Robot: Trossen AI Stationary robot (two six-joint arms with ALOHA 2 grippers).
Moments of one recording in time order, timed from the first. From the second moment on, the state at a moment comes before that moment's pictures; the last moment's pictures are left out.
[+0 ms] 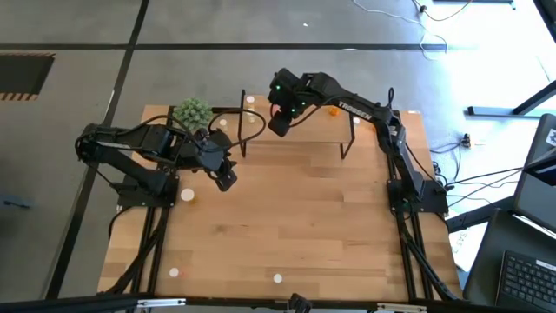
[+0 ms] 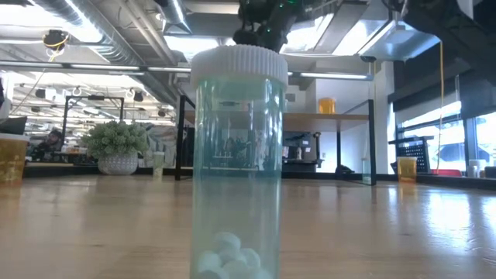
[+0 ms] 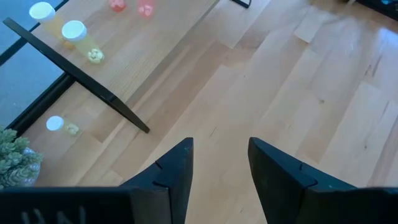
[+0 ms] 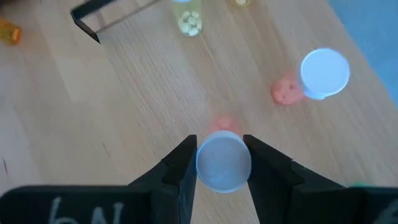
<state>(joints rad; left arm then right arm) -0.19 1.29 1.56 -1.17 -0.50 -0.67 -0.41 2.17 2.34 -1.22 -0.03 0.10</state>
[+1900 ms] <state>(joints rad) -0.19 1.29 1.56 -1.17 -0.50 -0.67 -0.41 2.23 2.34 -1.17 -0.03 0.10</state>
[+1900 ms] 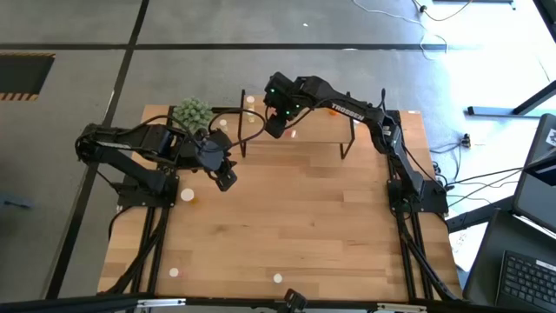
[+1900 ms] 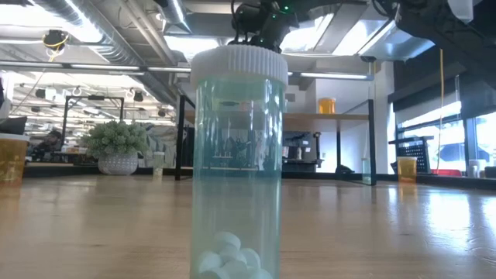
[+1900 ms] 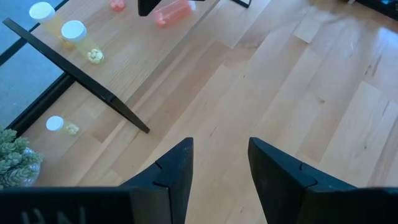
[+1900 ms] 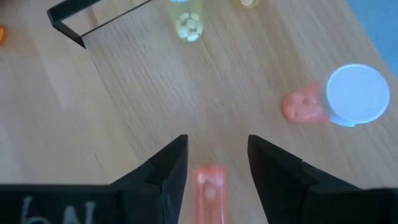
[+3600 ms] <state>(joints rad) -0.10 1.29 1.56 -1.17 -0.50 -0.57 -0.30 2.02 2.33 -1.52 -0.04 -0.22</state>
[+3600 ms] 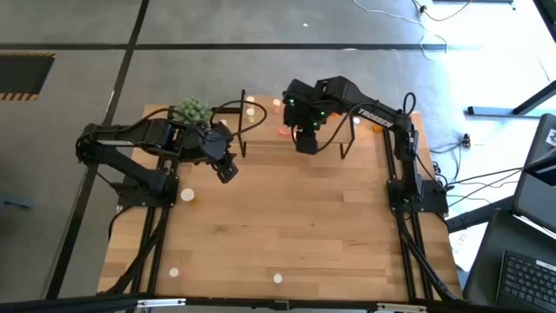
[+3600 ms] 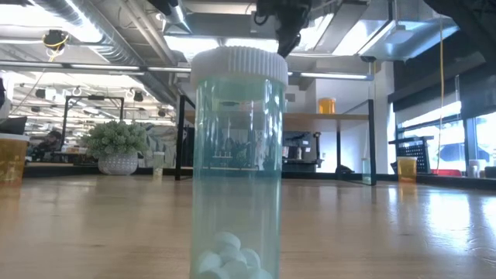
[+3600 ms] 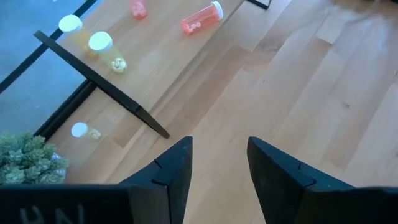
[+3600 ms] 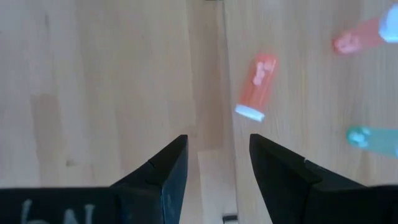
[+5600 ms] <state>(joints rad) -0.02 1.29 1.56 -1.07 -0.51 -0.46 -0.34 1.74 1.52 -0.80 0.11 0.02</state>
